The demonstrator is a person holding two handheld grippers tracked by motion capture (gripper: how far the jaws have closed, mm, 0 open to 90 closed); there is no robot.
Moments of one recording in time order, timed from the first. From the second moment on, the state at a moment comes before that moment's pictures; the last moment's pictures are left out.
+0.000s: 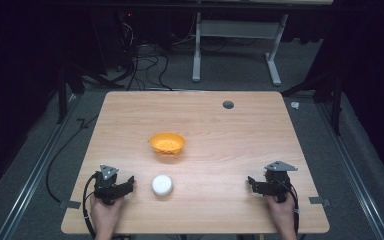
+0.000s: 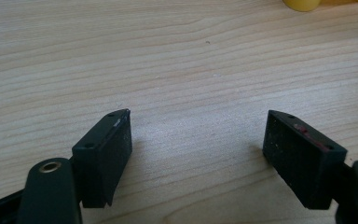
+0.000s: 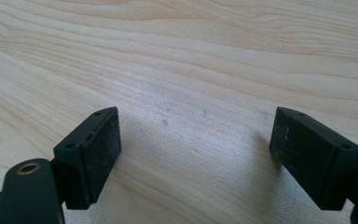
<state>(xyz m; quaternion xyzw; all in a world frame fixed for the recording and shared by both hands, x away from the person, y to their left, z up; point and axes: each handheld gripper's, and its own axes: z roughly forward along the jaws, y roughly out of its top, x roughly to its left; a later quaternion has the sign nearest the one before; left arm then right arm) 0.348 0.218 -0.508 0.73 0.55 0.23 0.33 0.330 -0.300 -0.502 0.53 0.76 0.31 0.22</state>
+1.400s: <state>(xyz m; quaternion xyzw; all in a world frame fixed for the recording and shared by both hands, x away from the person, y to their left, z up) 0.344 0.224 -0.501 0.73 0.55 0.21 0.35 0.330 -0.301 -0.502 0.53 0.76 0.31 0.22</state>
